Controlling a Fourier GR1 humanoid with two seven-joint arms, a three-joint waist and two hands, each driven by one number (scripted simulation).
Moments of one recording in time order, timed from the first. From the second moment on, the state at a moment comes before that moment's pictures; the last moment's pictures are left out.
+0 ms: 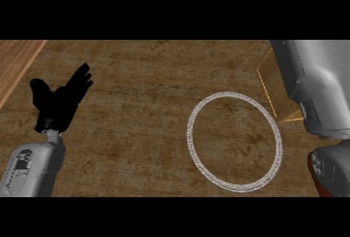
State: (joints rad) left arm -0.33 0.23 0.10 -1.37 0.03 -0.07 0.24; right arm -1.43 -0.20 -0.40 -0.55 1.87 -0.48 1.23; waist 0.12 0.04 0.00
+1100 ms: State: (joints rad) left arm -0.28 0.25 0.13 -1.37 0.04 -0.07 0.24; right arm -1.23 -0.18 -0.62 -0.60 2.04 -0.63 1.23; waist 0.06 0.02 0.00
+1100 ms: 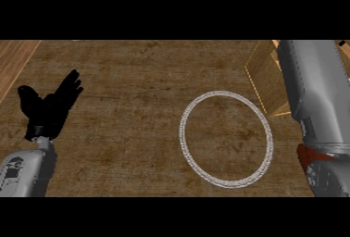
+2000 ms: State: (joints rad) left arm -0.25 0.26 0.16 -1.37 0.05 -0.07 0.24; right arm -1.16 -0.10 -0.77 -0.88 2.14 -0.87 1.20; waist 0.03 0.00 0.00
